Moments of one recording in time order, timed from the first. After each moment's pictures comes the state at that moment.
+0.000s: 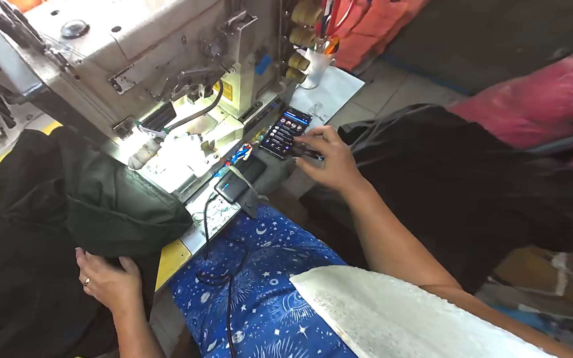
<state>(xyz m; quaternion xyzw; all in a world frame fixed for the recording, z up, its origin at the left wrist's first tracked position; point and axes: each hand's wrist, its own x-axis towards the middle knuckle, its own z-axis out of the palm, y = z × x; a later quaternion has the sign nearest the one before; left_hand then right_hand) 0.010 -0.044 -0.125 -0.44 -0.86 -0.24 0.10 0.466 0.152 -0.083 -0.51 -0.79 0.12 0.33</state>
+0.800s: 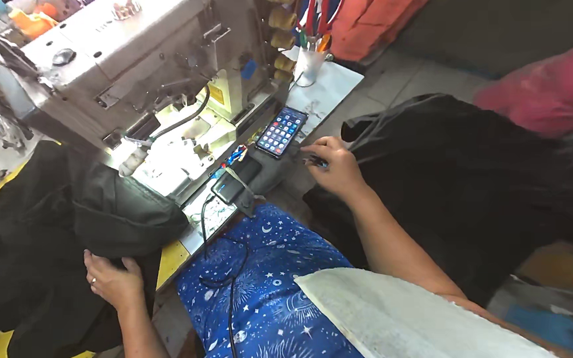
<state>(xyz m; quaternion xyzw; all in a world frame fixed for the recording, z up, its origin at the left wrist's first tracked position) 0.013 -0.044 -0.122 -0.43 -0.87 -0.23 0.09 0.484 0.130 -0.095 -0.55 -0.75 0.14 0.33</state>
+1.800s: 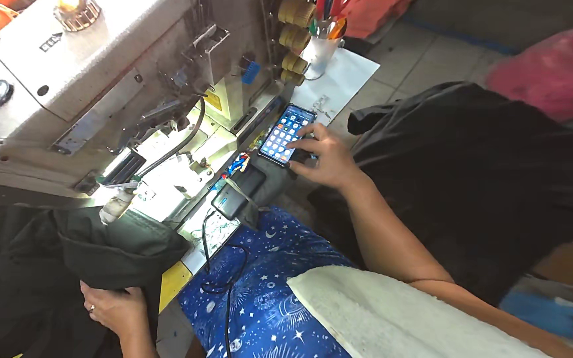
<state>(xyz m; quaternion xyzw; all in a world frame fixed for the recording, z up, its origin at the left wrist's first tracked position) 0.015 -0.038 -0.125 -0.40 -0.89 -0.20 0.10 0.472 0.196 -0.106 -0.50 -0.79 0.16 0.31</state>
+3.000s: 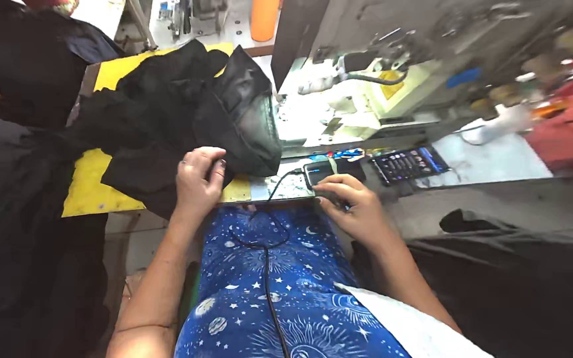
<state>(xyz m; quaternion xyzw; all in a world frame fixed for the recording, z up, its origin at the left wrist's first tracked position) 0.063 -0.083 -0.040 -0.56 -0.71 -0.43 0.08 0.359 0.089 -0.074 -0.24 -0.88 0.31 0.27</state>
